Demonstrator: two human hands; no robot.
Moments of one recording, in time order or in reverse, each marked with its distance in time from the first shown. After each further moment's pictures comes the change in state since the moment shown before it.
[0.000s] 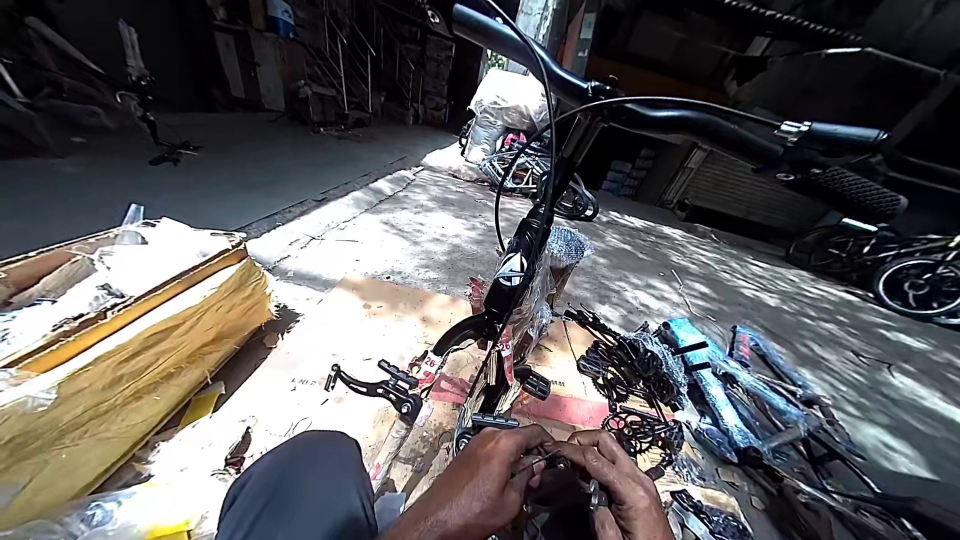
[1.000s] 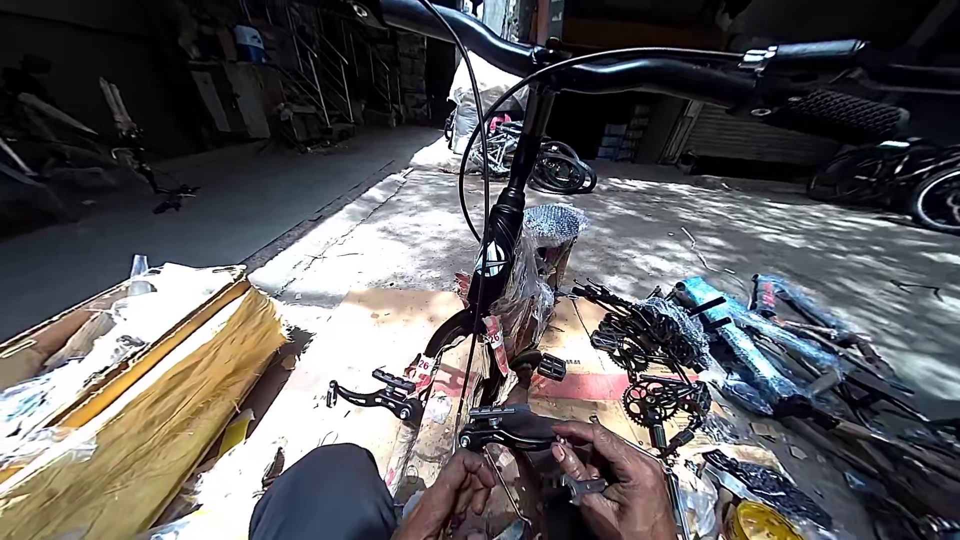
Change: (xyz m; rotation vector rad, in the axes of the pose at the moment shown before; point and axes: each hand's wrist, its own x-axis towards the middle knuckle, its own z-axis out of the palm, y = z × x) left_hand -0.077 -0.043 0.010 -0.455 0.121 0.177; right_hand -0.010 0.007 0.028 0.046 0.258 0.050
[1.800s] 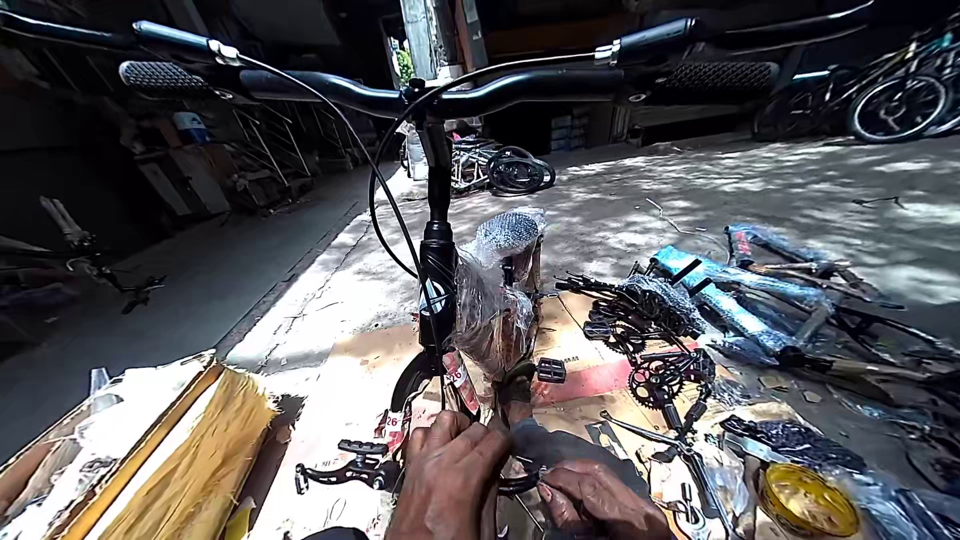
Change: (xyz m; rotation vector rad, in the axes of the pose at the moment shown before) left_hand 0.098 0.064 0.005 1.211 0.050 0.158; right_hand -0.016 -0.012 0.018 -0.033 0.216 0.021
